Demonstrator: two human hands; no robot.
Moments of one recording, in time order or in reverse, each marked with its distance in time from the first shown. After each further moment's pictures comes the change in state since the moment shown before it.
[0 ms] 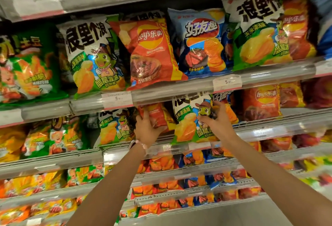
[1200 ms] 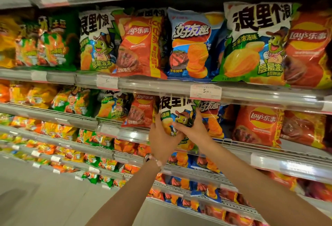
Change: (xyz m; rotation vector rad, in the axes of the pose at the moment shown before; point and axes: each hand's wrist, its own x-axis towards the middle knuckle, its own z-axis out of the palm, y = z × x) left_hand -0.087 0.141 0.098 -0.355 0.374 -0.185; right_hand 0.026 0.012 -0.048 0.071 -0.503 0.049
